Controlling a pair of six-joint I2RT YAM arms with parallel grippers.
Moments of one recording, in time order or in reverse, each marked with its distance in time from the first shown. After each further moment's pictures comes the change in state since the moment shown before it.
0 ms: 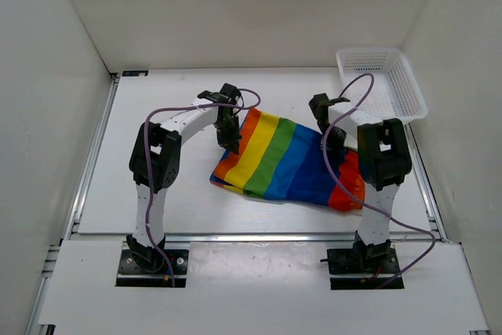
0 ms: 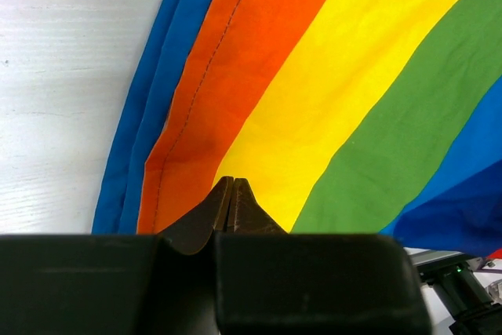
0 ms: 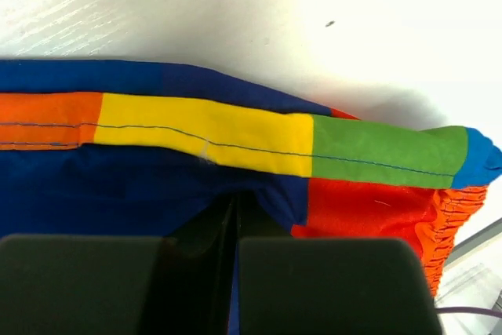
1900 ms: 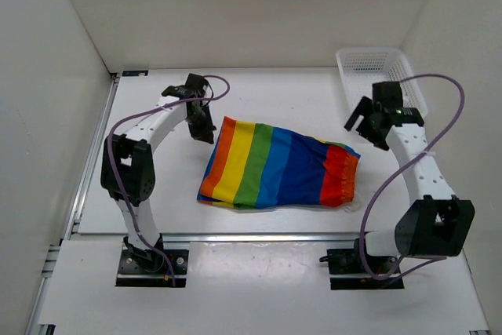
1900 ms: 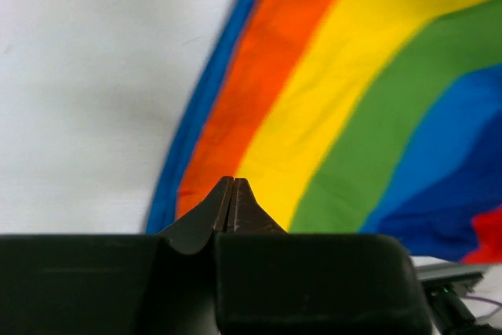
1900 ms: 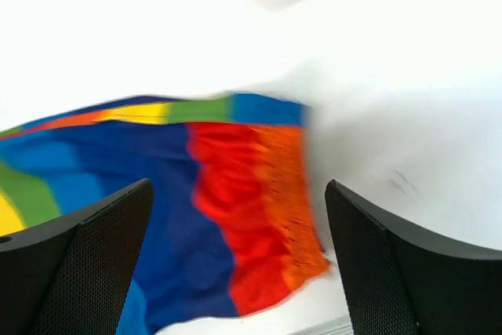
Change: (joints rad) left arm 0.167 -0.237 -0.159 -0.011 -0.072 0.022; right arm -0.202 -0.630 -0.152 0.103 -0.268 -0.055
